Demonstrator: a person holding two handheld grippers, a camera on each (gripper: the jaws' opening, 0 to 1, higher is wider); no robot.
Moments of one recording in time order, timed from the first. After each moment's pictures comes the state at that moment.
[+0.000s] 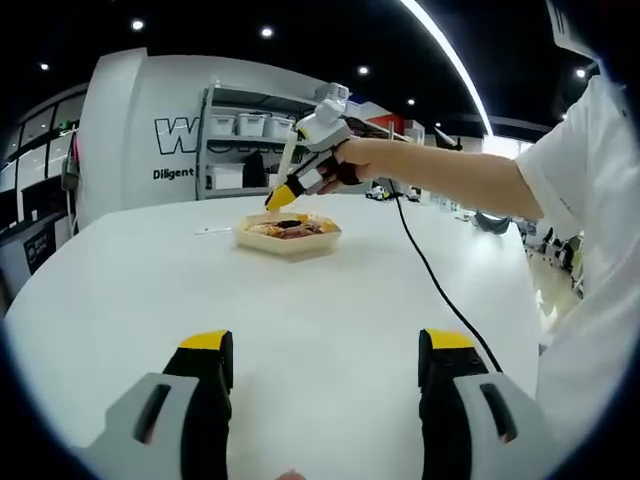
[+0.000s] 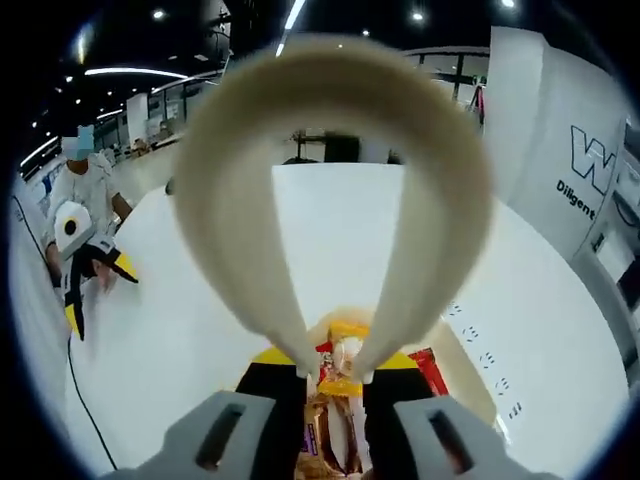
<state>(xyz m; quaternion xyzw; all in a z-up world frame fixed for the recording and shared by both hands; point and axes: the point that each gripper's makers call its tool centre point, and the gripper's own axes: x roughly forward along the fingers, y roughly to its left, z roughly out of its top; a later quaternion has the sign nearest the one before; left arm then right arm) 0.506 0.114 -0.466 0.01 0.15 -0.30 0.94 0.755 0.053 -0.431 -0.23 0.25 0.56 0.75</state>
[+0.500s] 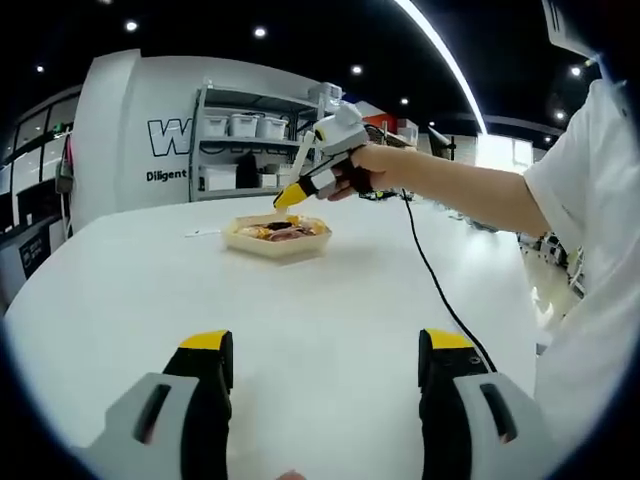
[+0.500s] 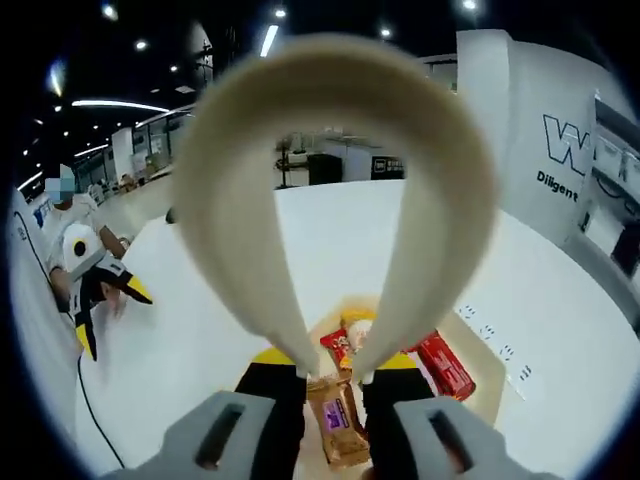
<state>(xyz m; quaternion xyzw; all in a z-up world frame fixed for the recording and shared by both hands) 0.507 0.100 -0.466 0.01 0.15 -0.31 0.94 0.726 0.027 -0.426 -0.17 0.23 0.55 0.78</state>
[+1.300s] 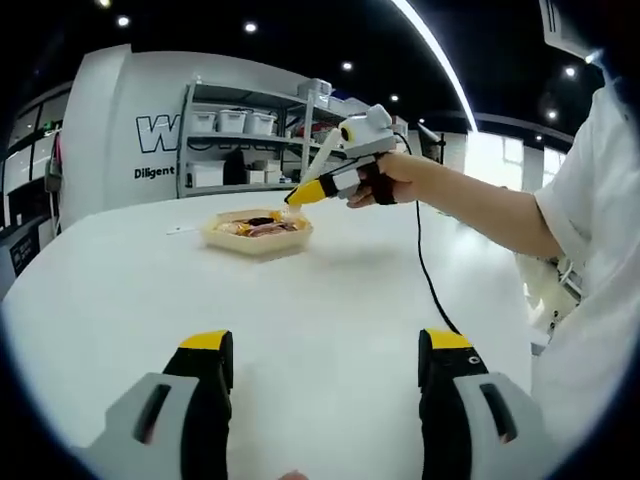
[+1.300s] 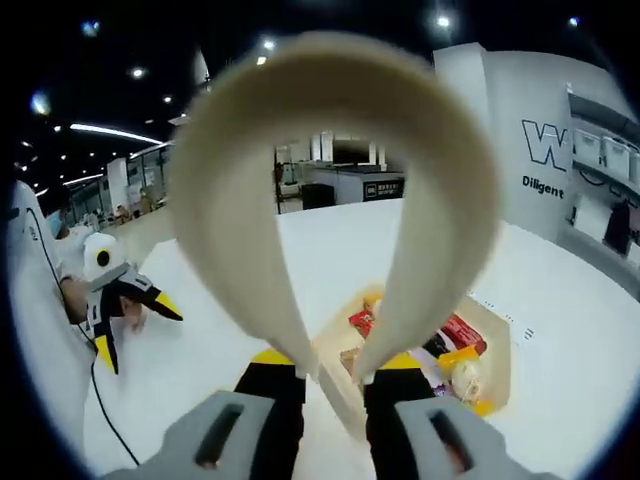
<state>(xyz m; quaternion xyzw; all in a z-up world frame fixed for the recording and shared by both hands) 0.506 0.076 -0.471 0.01 0.16 -0.34 0.93 0.686 -0.006 -0.419 -0.11 0.19 0.54 0.81</state>
